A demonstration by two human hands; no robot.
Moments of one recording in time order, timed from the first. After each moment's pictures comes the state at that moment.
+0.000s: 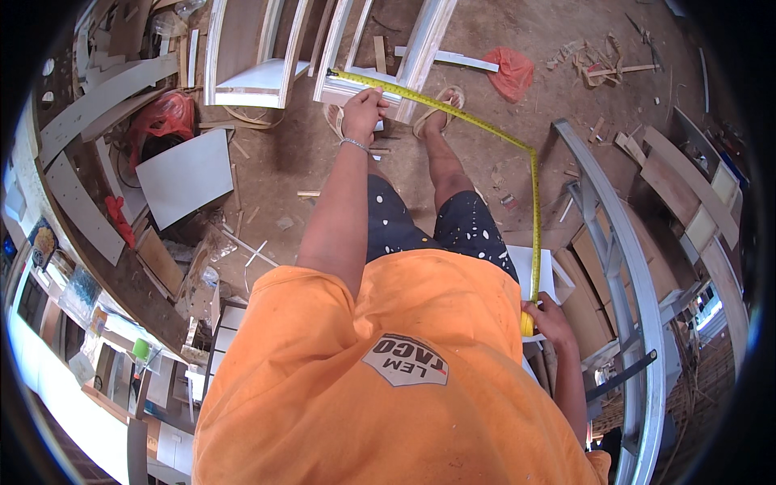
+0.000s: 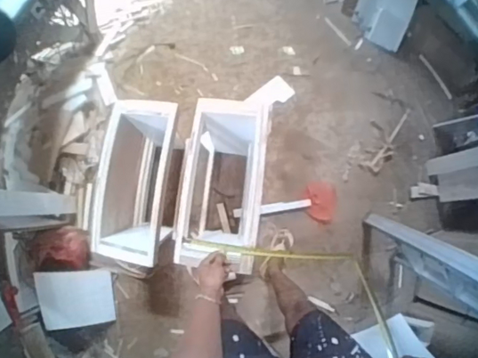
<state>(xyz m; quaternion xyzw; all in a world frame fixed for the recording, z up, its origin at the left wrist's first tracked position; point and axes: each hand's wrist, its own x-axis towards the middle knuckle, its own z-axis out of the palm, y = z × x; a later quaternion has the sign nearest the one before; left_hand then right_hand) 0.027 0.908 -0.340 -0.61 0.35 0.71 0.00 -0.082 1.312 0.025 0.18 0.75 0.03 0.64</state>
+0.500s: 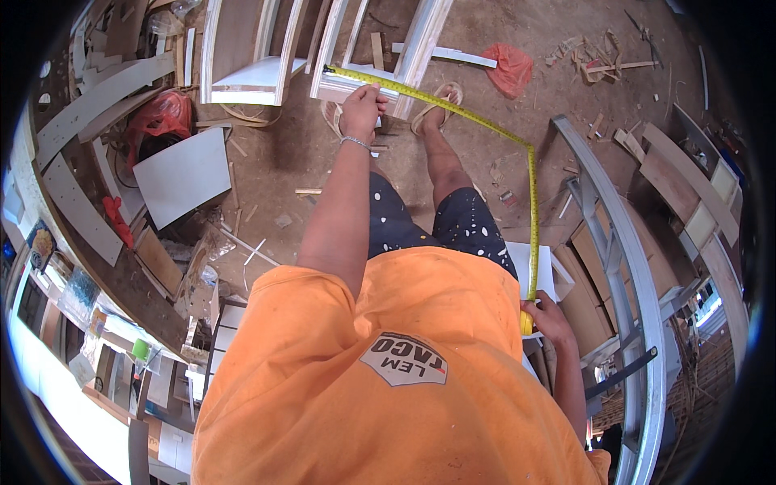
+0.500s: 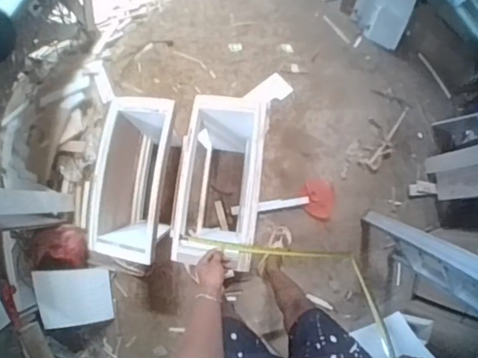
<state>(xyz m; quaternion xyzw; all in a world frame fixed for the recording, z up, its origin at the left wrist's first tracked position) 0.026 0.917 -0.344 -0.62 0.34 0.71 -0.05 -0.078 1.319 0.024 0.17 0.74 0.03 0.65</state>
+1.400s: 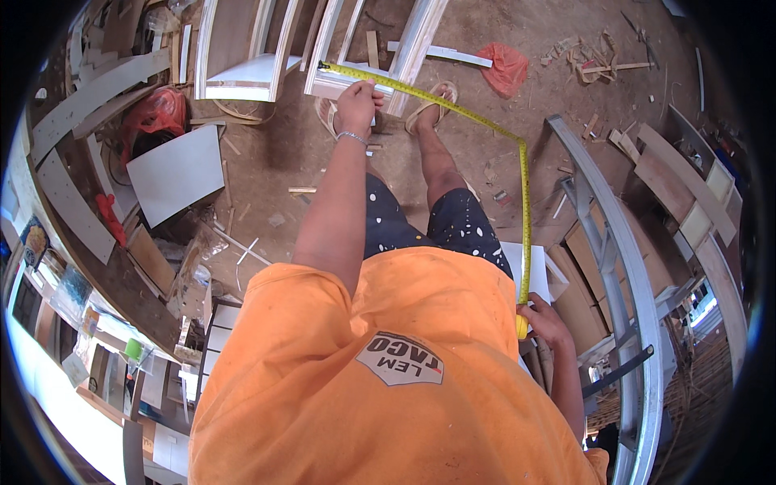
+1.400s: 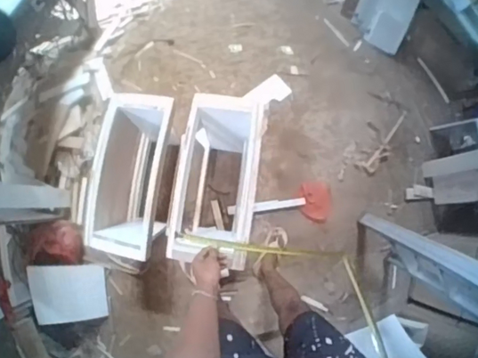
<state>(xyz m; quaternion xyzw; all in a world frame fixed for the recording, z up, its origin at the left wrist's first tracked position) 0.022 0.920 -0.344 -0.62 0.36 0.69 -0.06 -0.078 1.322 0.027 0.24 0.68 0.00 0.69</state>
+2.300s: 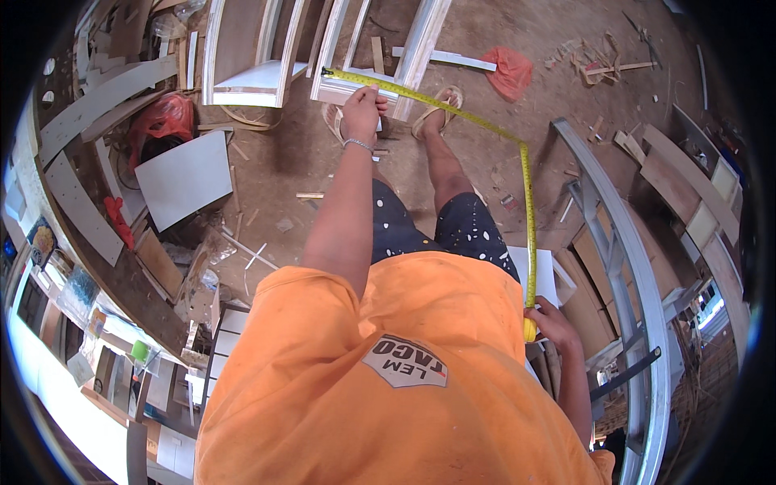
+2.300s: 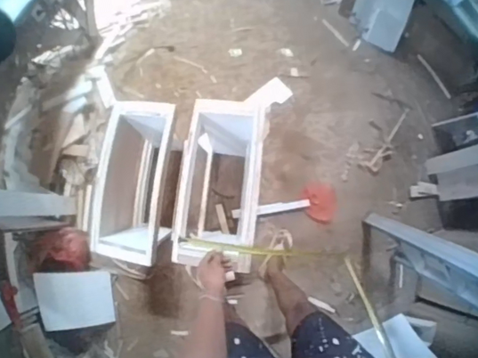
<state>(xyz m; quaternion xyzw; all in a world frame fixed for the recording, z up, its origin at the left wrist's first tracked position) 0.028 0.924 -0.352 -0.60 0.35 0.71 -0.11 -0.082 1.333 0.025 0.23 0.67 -0.01 0.70</state>
